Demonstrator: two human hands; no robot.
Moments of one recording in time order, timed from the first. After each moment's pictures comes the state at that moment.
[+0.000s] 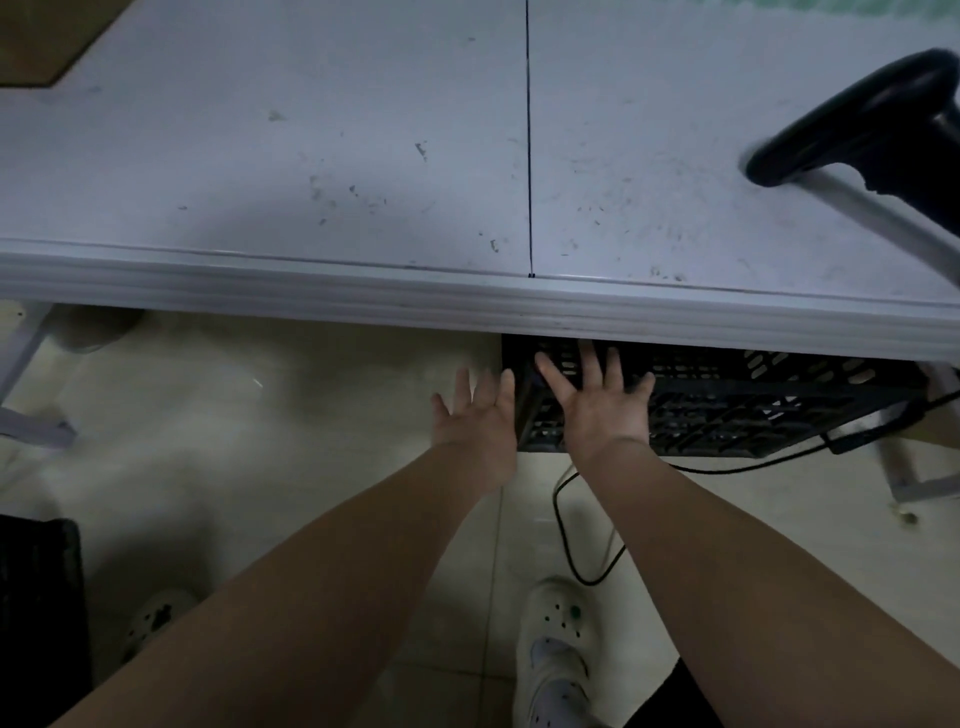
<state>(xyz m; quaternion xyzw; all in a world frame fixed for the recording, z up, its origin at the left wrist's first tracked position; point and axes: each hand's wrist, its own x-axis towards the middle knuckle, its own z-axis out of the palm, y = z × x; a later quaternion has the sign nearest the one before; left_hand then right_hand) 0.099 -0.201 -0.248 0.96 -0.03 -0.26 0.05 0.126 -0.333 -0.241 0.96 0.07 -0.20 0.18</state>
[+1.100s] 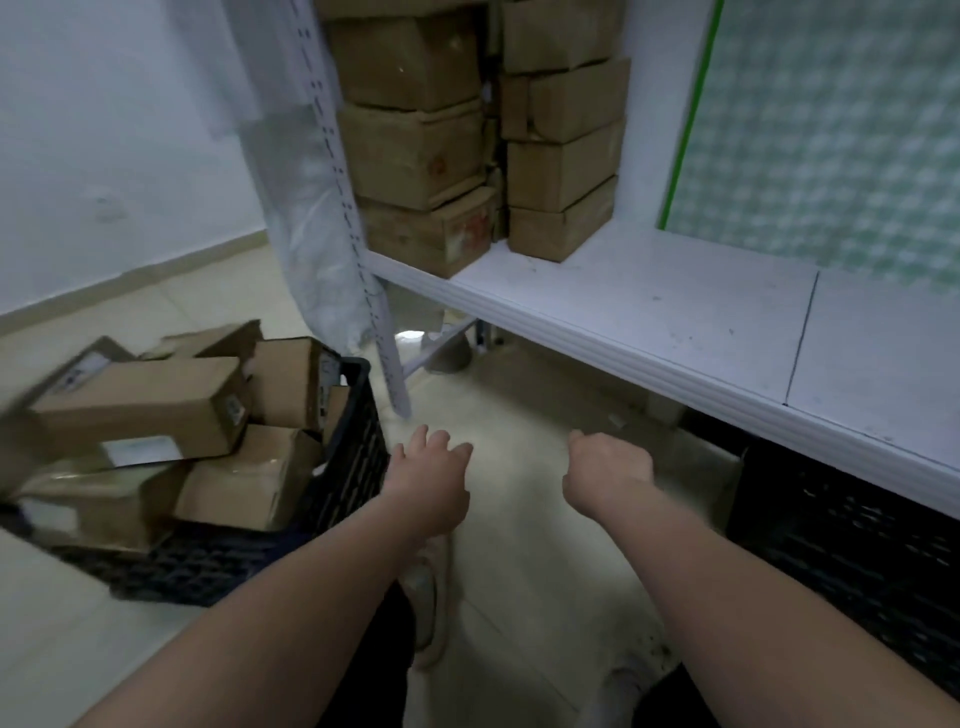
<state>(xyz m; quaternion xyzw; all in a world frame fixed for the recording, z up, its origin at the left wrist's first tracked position) -0.179 -0.013 -0.080 0.96 0.26 -0.12 0.03 -0.055 -0.152 -0.066 0.94 0.32 -0.11 0.07</state>
